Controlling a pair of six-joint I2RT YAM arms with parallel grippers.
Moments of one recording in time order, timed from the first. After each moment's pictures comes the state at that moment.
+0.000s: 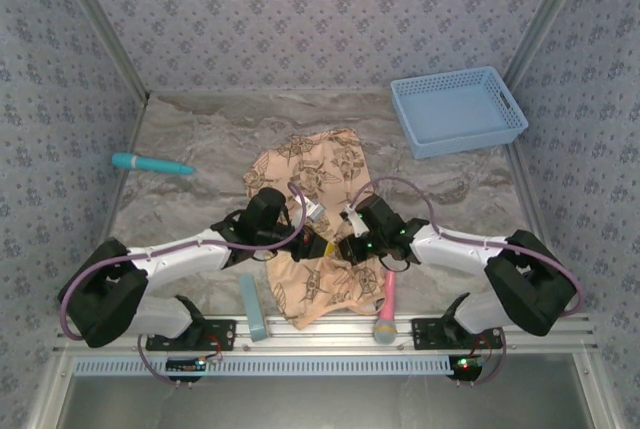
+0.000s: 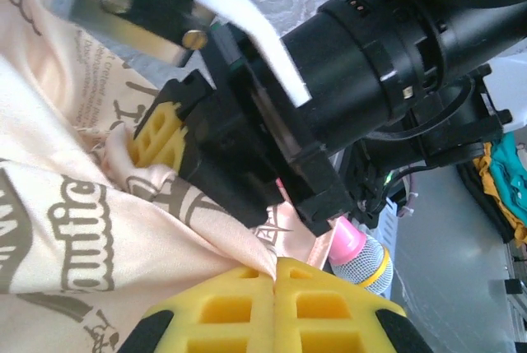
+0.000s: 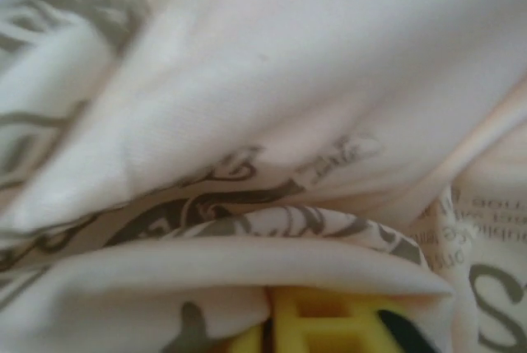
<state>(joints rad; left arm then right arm) -0.81 1.31 0.59 0.14 0.68 -0.45 0.76 1.38 0.60 -0.17 -0.29 0.37</state>
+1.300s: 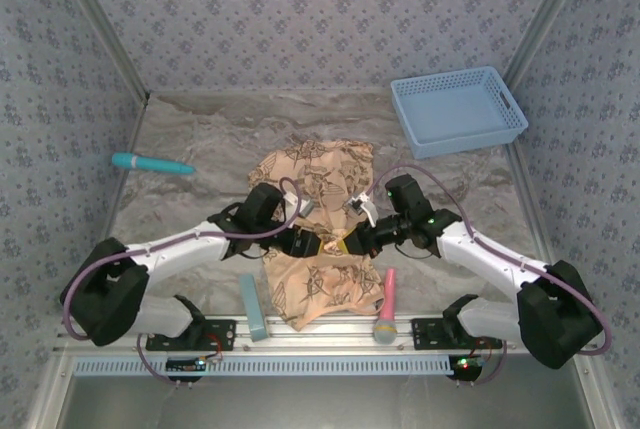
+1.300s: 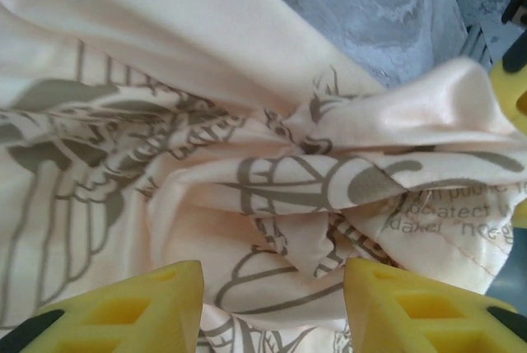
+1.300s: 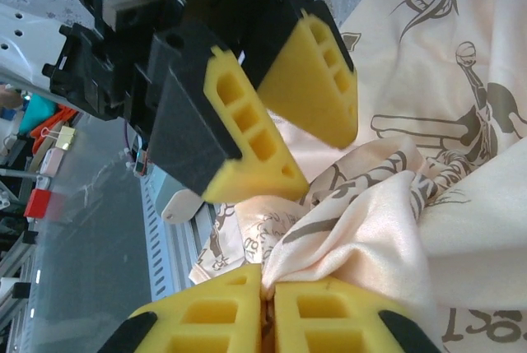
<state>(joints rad) -0.76 1.34 0.64 -0.11 0.59 -0.45 0.57 1.19 0.63 -0.25 -0.87 0.10</state>
